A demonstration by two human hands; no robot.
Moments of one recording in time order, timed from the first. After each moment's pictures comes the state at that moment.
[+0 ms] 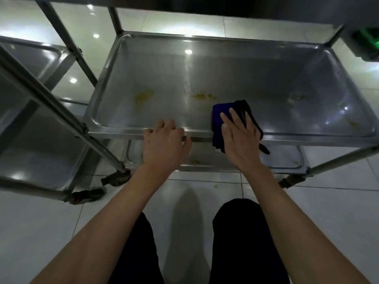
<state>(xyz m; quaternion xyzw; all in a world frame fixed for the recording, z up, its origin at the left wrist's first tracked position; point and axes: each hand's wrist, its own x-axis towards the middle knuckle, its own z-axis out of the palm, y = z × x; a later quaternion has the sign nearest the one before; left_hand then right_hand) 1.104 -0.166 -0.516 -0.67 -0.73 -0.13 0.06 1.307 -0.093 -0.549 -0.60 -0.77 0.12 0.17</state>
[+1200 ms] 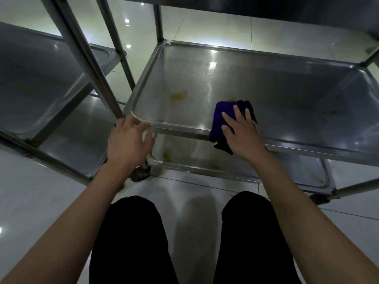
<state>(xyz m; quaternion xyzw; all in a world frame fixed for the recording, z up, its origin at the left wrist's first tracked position) 0.966 -0.232 -0.521 -0.57 -0.80 -0.18 0.06 1.244 -0.082 -0.526 -0.52 -0.83 0.18 0.07</state>
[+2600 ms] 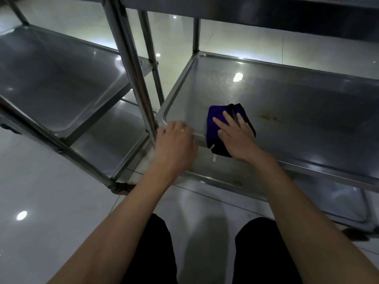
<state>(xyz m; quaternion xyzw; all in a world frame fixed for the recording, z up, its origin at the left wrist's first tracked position) 1.007 -0.198 -0.512 -0.58 -0.80 -0.13 0.07 1.160 -0.051 -0.548 -0.43 -0.88 0.20 0.04</state>
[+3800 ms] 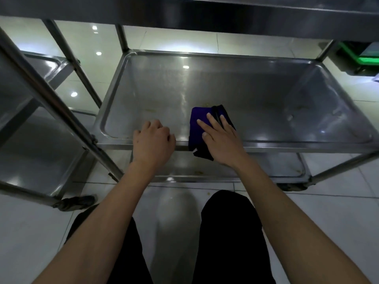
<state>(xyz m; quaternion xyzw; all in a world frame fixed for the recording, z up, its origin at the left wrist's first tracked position) 1.106 -0.159 -0.521 -0.62 -0.77 -0.13 0.01 1.312 -0.083 -0.541 -0.52 -0.83 0.19 0.06</state>
